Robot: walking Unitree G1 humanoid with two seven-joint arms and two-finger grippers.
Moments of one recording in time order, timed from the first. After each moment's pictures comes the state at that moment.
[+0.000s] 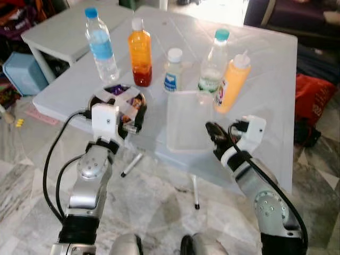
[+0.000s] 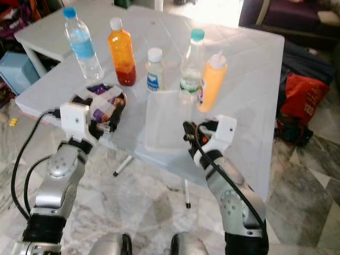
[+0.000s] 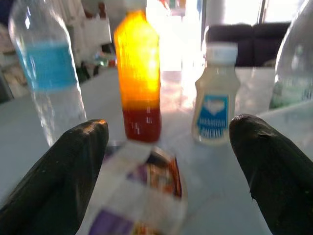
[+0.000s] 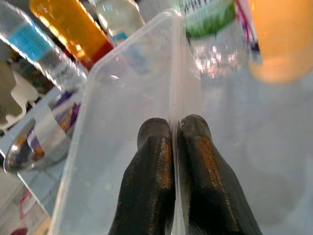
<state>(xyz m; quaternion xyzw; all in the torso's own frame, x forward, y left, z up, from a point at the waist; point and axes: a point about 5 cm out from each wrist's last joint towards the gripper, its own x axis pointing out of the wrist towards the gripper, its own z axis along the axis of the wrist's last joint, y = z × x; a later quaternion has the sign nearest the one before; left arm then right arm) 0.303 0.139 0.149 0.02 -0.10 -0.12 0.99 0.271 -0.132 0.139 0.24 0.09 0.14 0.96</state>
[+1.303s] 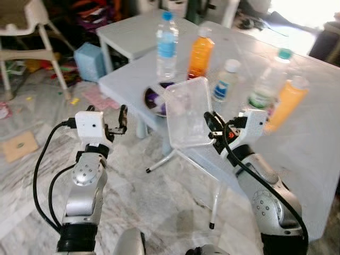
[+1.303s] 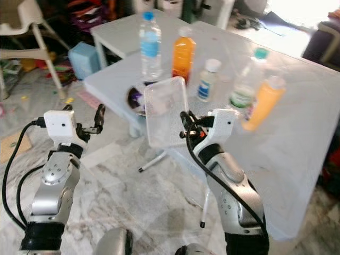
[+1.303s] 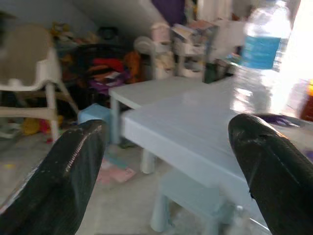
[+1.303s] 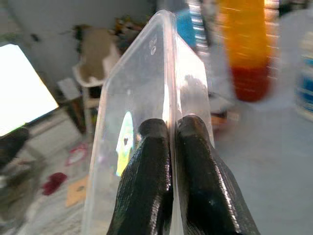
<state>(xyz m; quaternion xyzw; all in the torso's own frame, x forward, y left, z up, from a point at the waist) 0.296 0.163 0.137 0.01 -0.07 -0.02 1.00 0.268 -0.115 0.161 0.18 0.00 0.21 0.96</state>
